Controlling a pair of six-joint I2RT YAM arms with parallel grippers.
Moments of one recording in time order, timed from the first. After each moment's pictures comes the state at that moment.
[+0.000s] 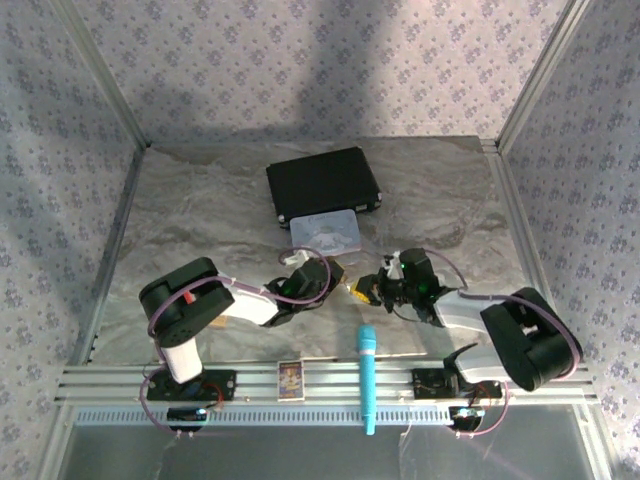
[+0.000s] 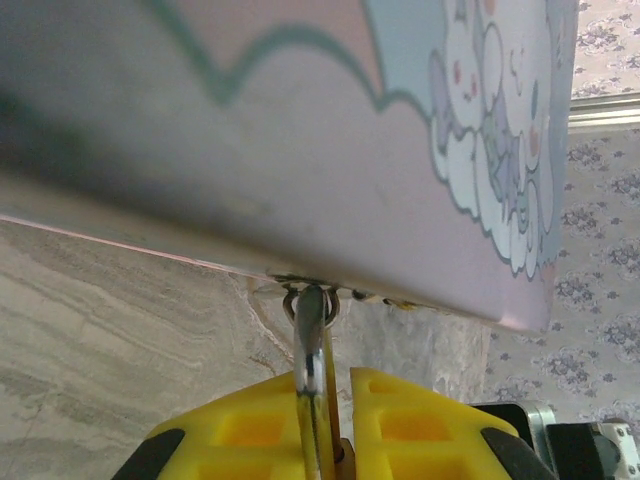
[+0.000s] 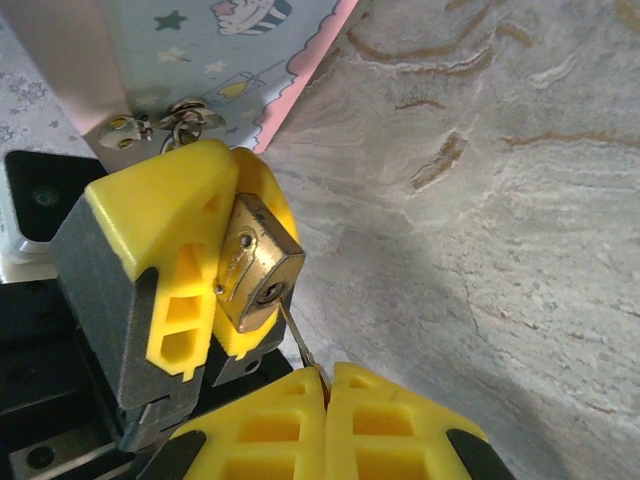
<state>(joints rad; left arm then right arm) -1.03 1.77 0.65 0.62 -0.26 -1.56 0.47 1.36 0.29 0.43 -0.66 1.24</state>
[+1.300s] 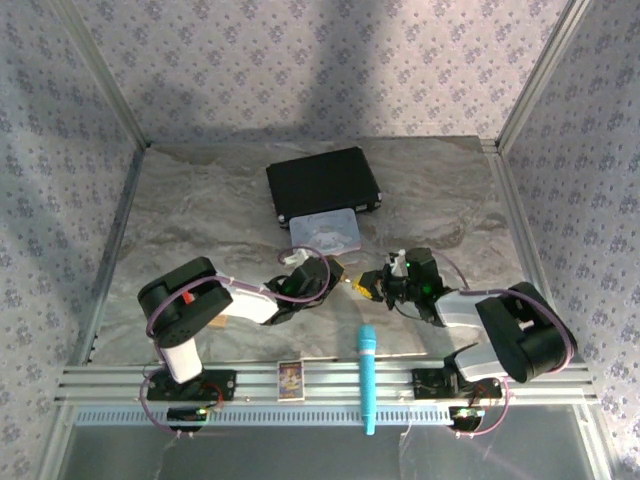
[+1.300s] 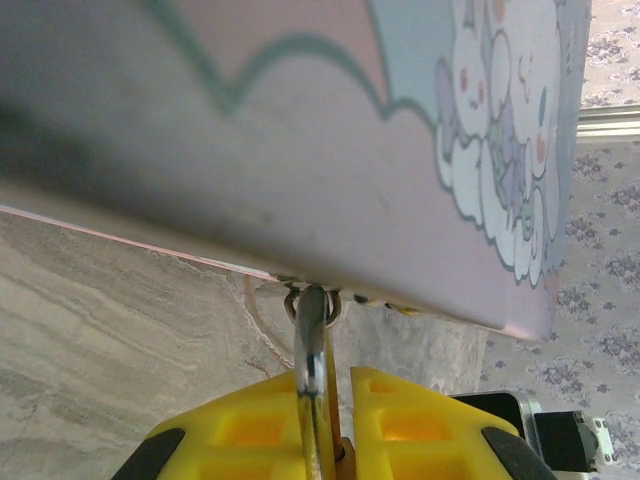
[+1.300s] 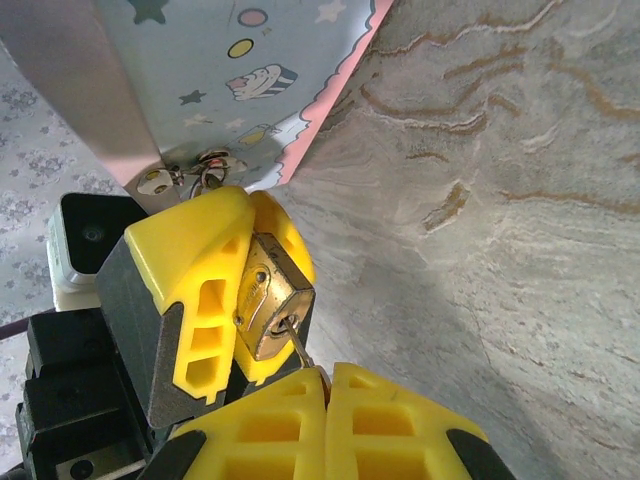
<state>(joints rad) -1.02 1.76 0.66 0.59 -0.26 -1.58 0.42 1.40 0.27 0.56 -0.69 1.30</state>
